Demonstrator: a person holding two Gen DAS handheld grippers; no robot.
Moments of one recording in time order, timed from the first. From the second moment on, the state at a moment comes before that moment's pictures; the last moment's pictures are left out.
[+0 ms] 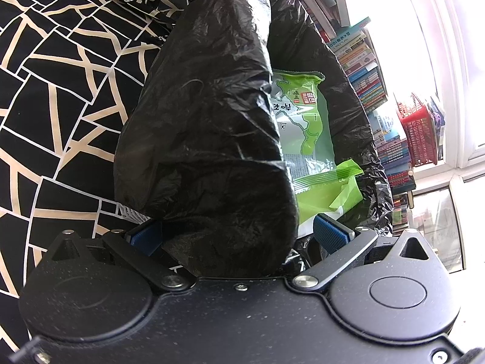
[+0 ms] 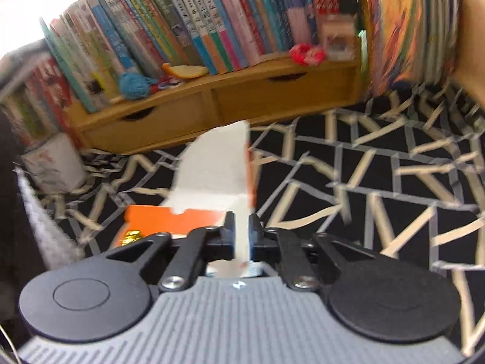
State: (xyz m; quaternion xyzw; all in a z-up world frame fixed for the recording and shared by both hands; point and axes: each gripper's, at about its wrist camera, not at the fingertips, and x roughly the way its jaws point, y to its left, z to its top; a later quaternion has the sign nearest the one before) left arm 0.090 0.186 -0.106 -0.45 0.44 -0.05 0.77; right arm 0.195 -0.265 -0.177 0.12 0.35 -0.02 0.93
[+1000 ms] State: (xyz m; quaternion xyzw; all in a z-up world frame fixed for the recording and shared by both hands) left arm 0.088 0.187 -0.107 -0.45 0.44 -0.05 0.78; right arm 0.155 -0.288 -0.150 0.14 0.26 -0.03 0.95
